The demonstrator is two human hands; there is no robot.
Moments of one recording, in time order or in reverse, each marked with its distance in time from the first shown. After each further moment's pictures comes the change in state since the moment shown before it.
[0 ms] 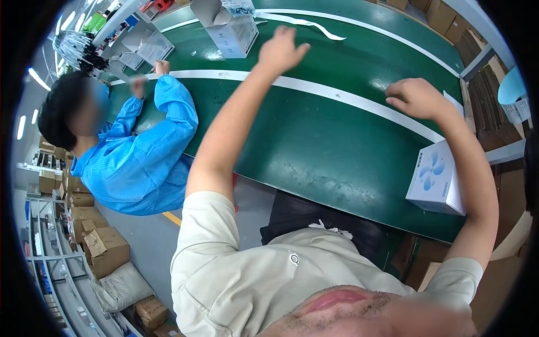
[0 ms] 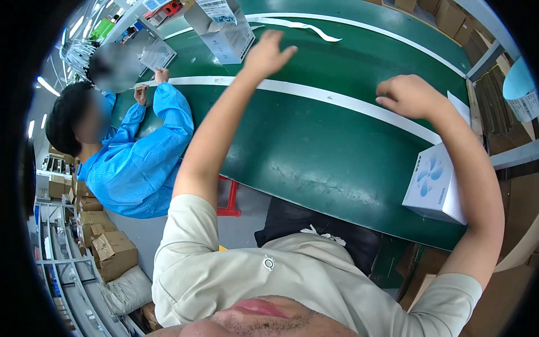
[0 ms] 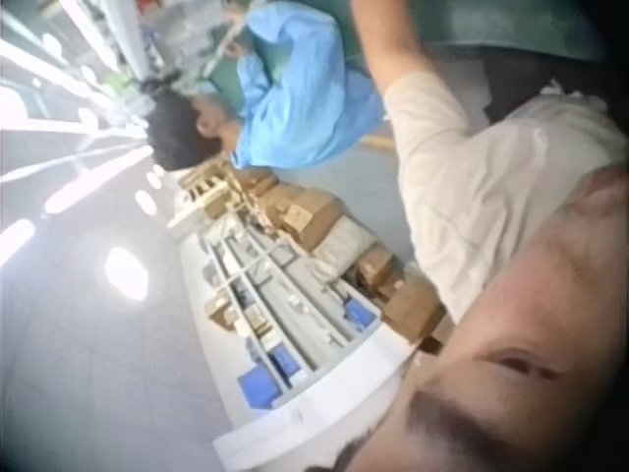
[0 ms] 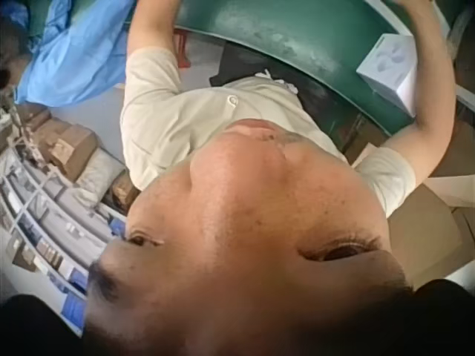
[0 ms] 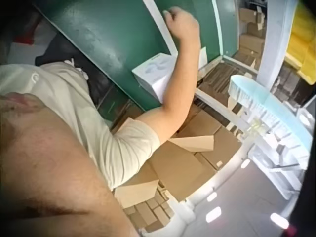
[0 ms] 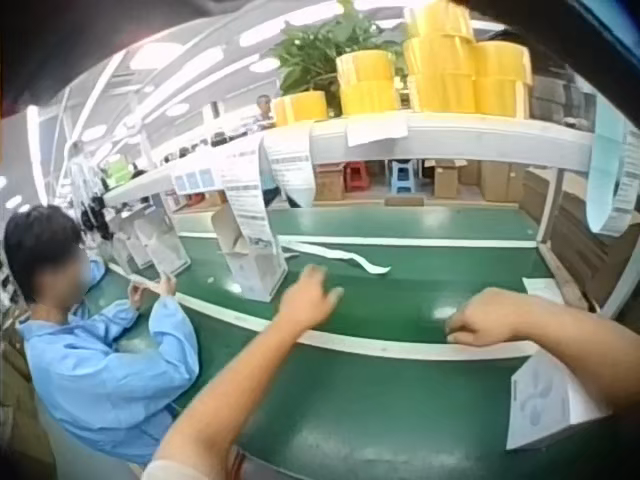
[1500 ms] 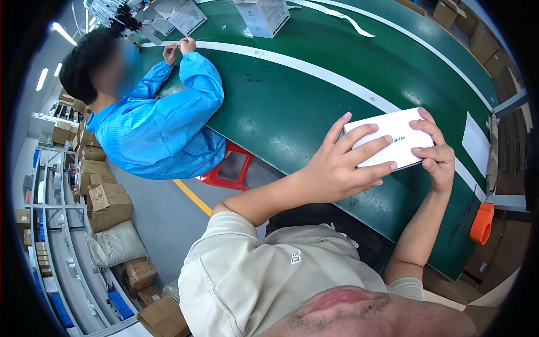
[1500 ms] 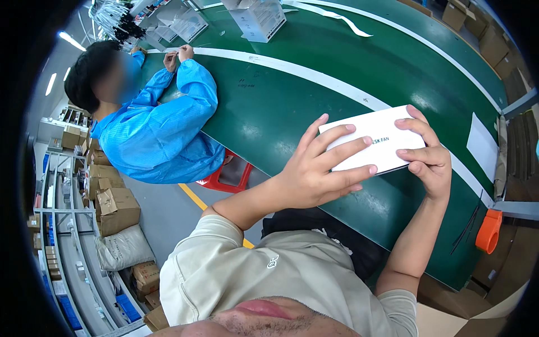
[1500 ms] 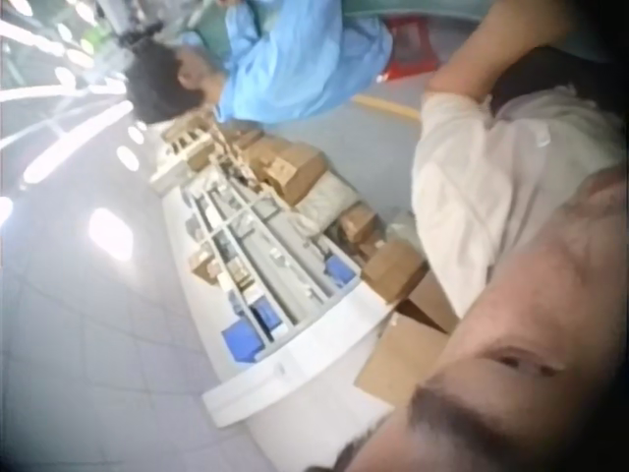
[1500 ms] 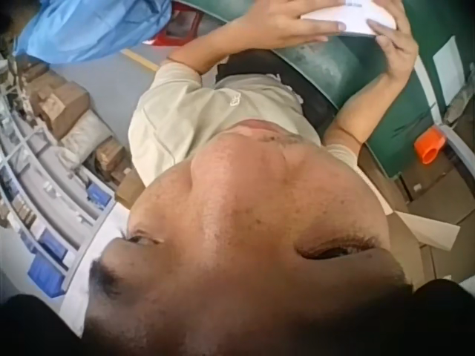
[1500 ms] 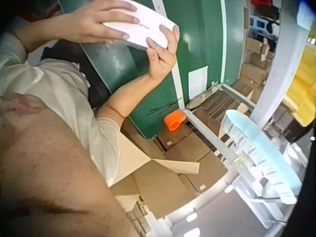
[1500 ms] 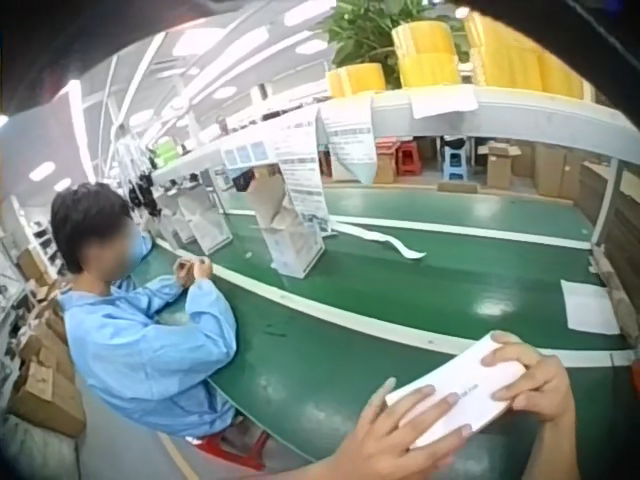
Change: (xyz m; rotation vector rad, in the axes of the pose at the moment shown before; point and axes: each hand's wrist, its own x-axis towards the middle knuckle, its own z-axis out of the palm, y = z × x) left_hand -0.206 0.161 -0.101 -0.306 0.113 0.489; right_hand -0.034 -0.054 0.091 1.075 0.659 -0.439
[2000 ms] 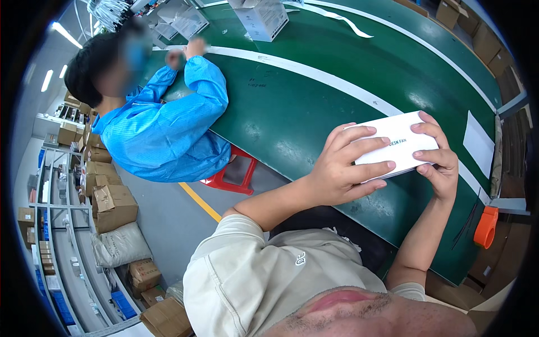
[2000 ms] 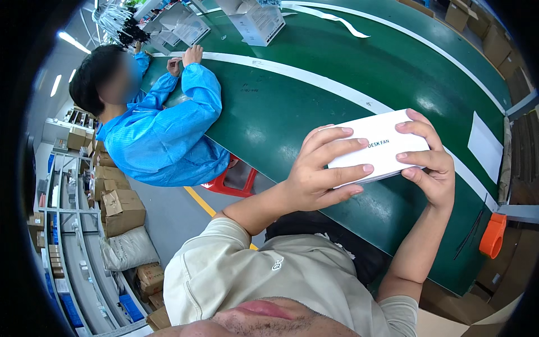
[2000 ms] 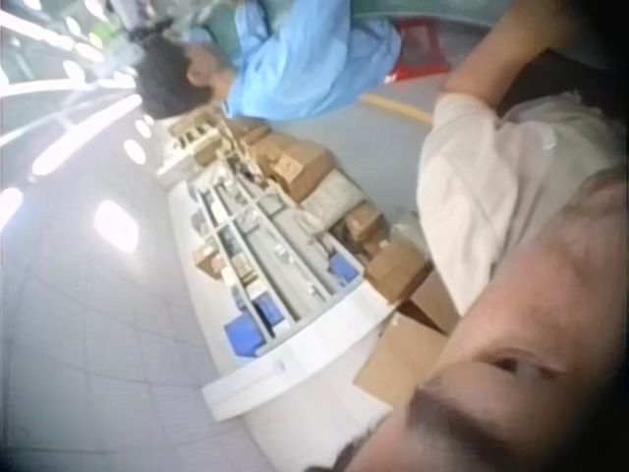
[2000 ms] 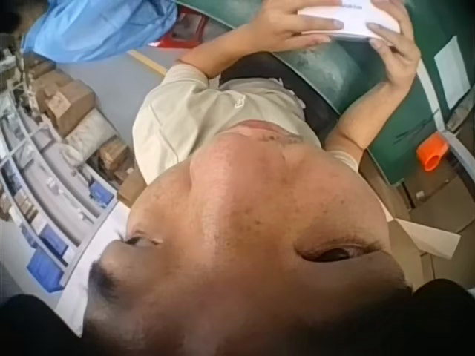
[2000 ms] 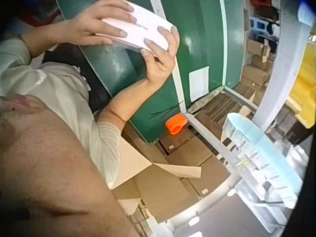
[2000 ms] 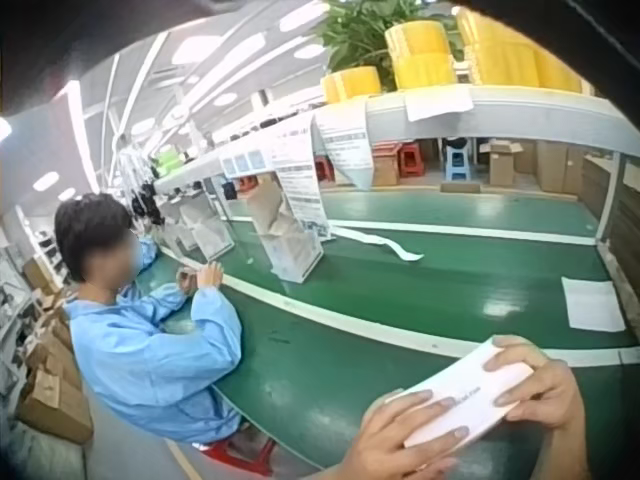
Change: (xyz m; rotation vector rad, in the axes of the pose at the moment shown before) left_hand -0.002 0.003 0.013 -0.203 0.189 -0.141; right_hand 0.007 -0.020 0.004 -0.013 0.008 0.004
